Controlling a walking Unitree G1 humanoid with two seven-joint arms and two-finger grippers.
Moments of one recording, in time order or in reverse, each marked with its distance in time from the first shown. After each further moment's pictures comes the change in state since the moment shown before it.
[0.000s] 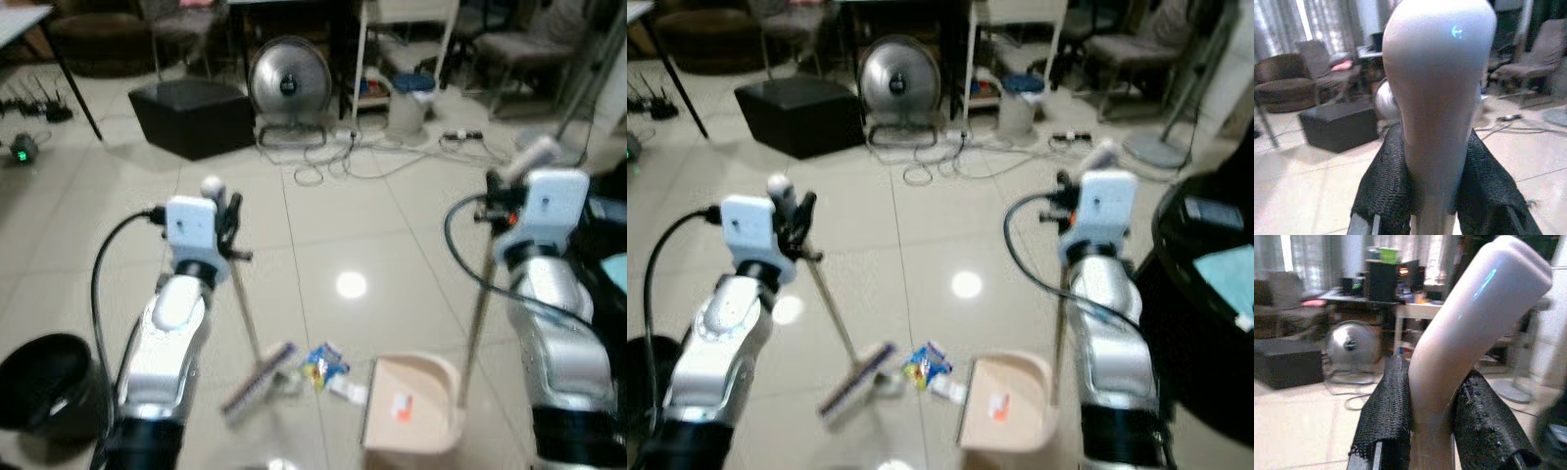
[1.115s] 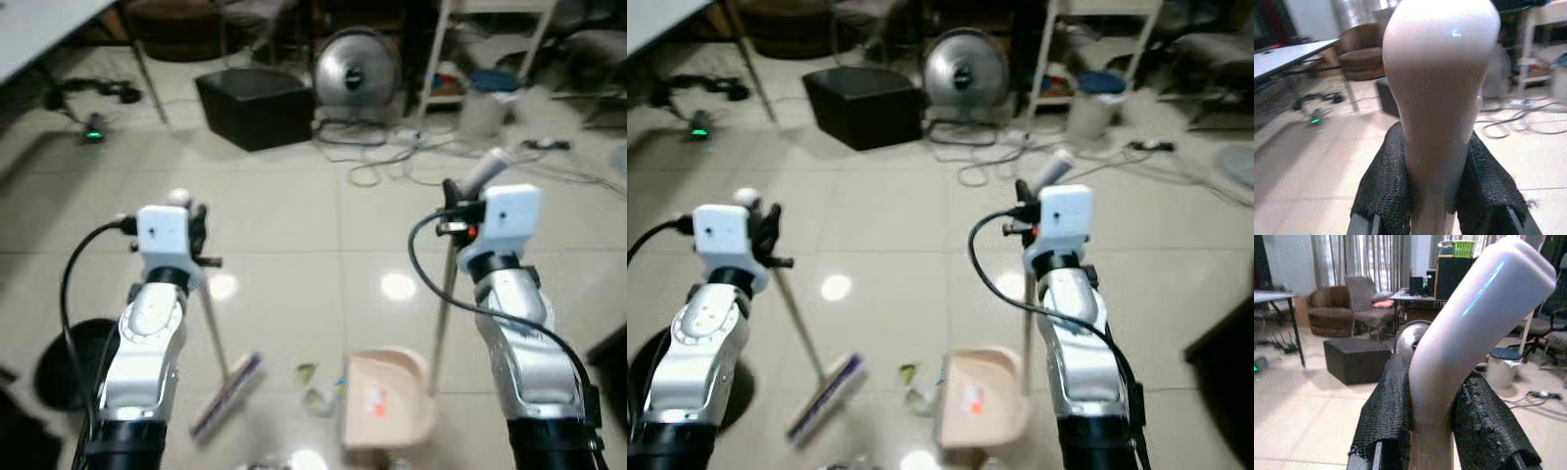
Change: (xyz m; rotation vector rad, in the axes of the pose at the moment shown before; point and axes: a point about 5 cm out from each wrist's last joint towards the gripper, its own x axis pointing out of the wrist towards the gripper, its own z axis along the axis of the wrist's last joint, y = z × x) left arm -0.002 0.024 -0.015 0.020 0.088 0.129; right arm -0.011 0.017 -0.015 0.032 -0.022 0.065
